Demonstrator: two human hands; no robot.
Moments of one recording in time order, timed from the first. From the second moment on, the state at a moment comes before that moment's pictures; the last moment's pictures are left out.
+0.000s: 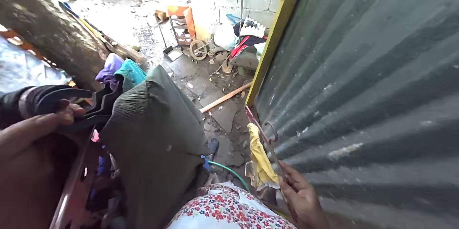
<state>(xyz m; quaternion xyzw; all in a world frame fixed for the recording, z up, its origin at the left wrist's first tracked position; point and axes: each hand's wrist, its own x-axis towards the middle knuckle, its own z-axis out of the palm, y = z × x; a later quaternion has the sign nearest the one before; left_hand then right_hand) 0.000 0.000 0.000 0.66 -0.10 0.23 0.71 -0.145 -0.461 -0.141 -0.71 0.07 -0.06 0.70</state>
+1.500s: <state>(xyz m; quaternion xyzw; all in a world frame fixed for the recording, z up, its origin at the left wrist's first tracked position) 0.901 -0.406 -0.159 0.52 -0.45 -0.17 0.71 0.617 -0.600 -0.304 -0.75 0.38 -0.49 0.23</state>
